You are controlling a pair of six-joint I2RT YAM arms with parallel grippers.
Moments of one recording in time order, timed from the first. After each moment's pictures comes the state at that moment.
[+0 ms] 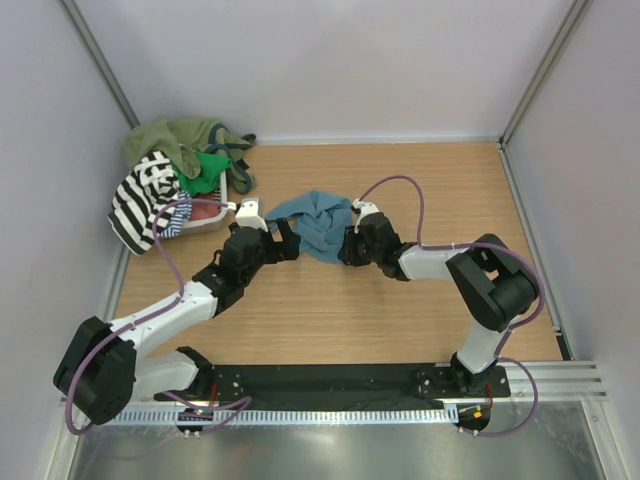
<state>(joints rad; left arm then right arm) -0.61 1.17 0.58 0.21 -0.25 -0.50 0.60 1.74 0.78 0.30 -0.07 0.42</state>
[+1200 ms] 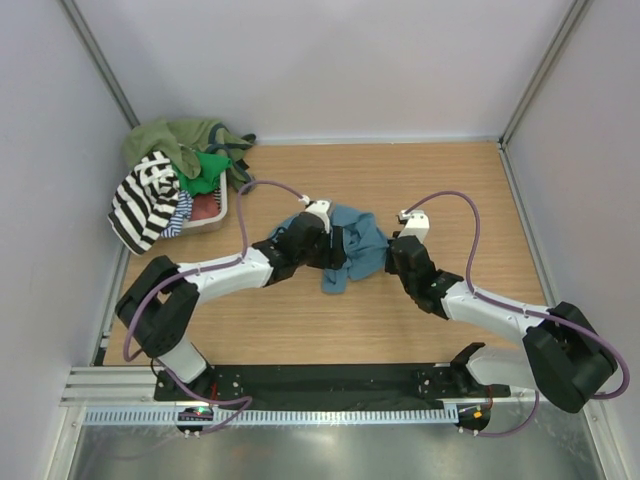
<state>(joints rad) -0.79 1.61 0.95 0.02 -0.06 -0.51 0.64 1.21 0.50 0.18 0.47 0.41</state>
